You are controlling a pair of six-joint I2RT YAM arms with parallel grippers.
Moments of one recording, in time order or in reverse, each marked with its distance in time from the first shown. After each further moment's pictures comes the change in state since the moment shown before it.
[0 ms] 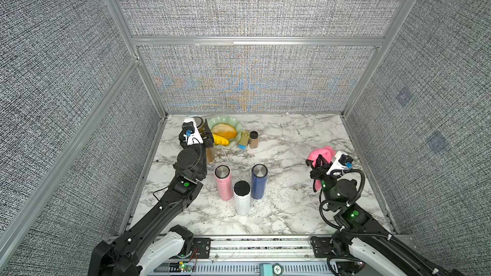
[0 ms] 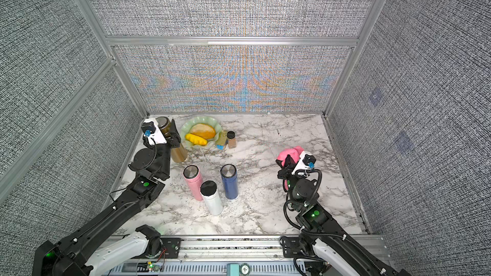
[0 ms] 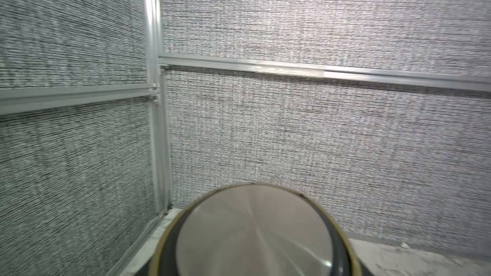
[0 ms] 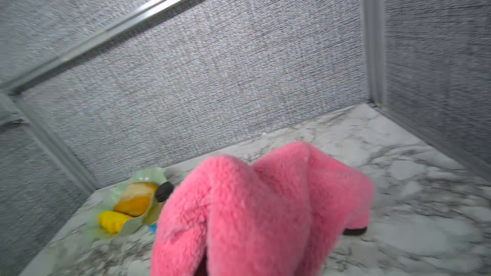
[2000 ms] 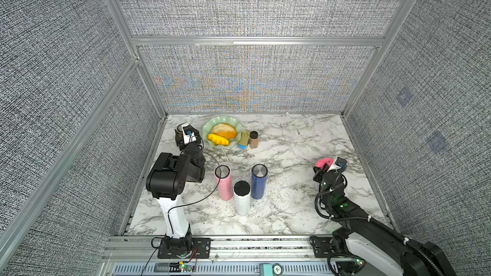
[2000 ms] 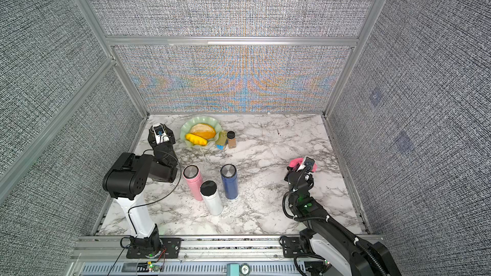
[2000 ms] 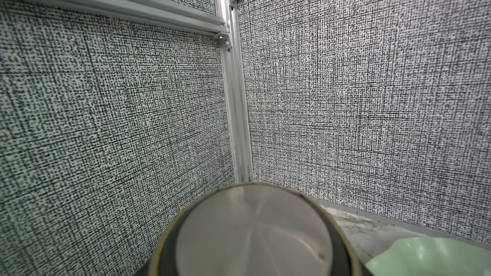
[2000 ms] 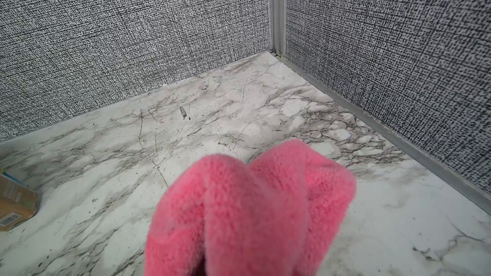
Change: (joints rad) left arm 0.338 0.939 0.031 0.918 0.007 0.176; right arm -0.175 0.270 -0.092 0.031 0.072 0.058
